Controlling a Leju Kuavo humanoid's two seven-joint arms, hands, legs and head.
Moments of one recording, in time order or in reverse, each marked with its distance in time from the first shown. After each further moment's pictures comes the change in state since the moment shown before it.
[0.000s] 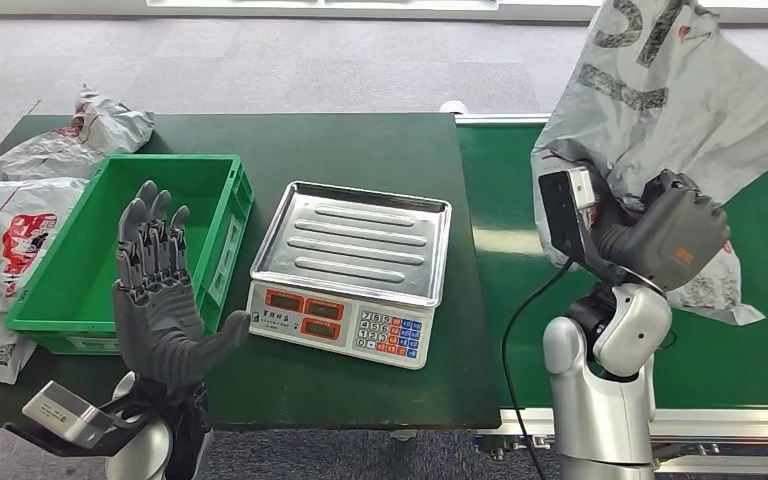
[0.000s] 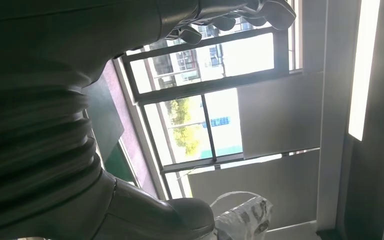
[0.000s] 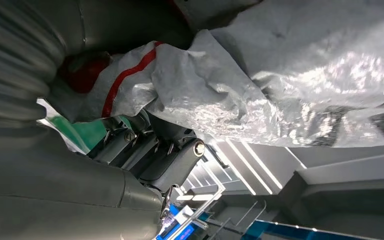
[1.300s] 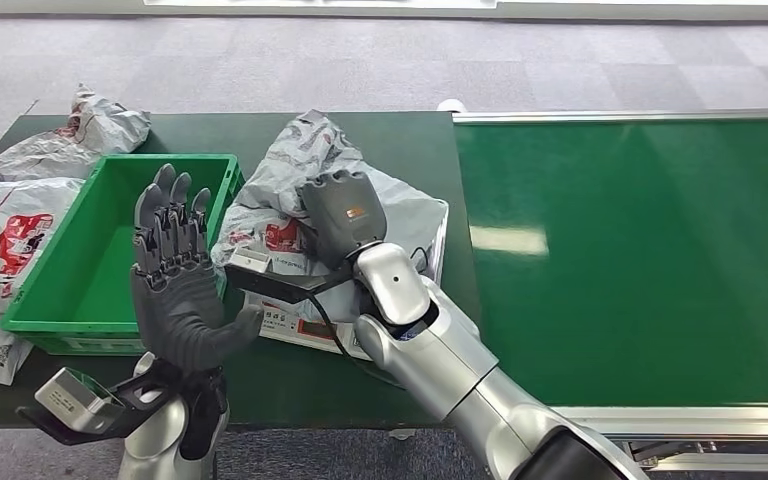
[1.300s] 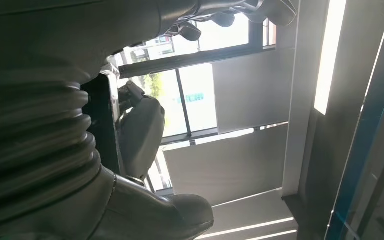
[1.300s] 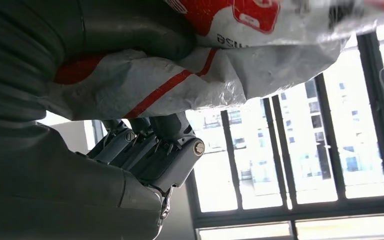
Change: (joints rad) left arm -0.096 0.031 -0.058 0.092 0.075 -0.019 -0.073; right arm -0.388 0.139 0.741 0.705 -0.268 0.189 -0.228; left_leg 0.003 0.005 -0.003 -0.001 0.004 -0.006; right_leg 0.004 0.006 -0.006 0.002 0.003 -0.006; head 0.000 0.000
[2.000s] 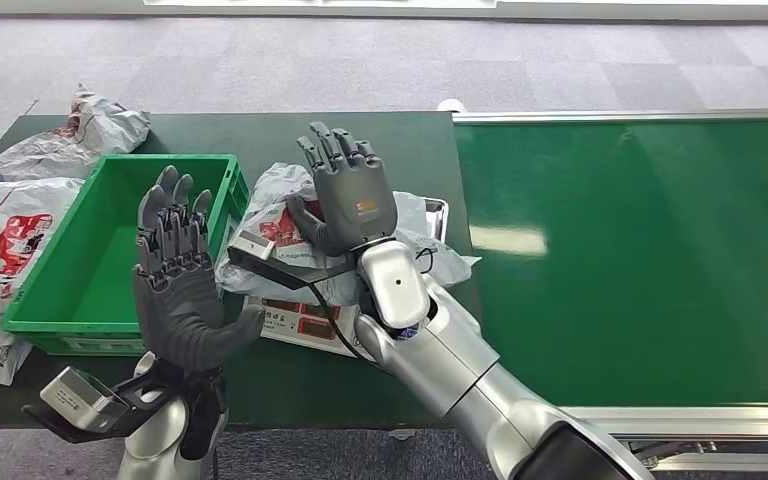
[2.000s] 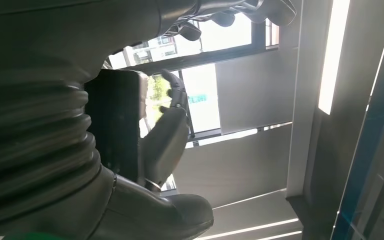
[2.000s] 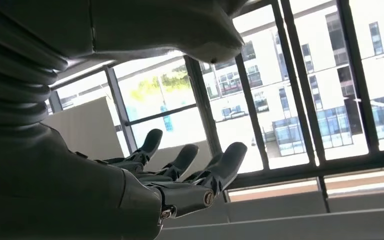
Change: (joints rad) left arm 0.003 0.008 0.000 0.006 -0.026 0.021 0.000; right arm -0.004 -0.009 -0.004 -0.020 0.091 -0.140 0.120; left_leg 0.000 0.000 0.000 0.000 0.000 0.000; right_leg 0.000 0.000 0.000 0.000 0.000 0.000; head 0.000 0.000
